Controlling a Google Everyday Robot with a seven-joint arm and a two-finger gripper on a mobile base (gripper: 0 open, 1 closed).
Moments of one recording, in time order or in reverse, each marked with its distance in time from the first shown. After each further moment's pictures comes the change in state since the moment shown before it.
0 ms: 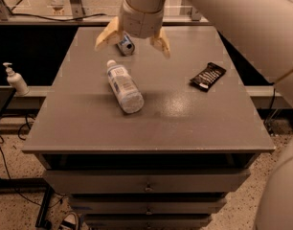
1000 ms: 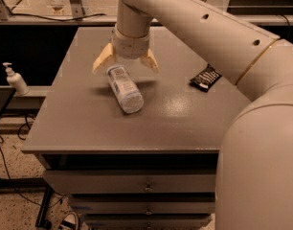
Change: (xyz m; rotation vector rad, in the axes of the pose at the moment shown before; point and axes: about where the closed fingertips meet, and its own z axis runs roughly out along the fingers) arm 0.004 -0.009 0.086 -0.010 -0.124 -0.114
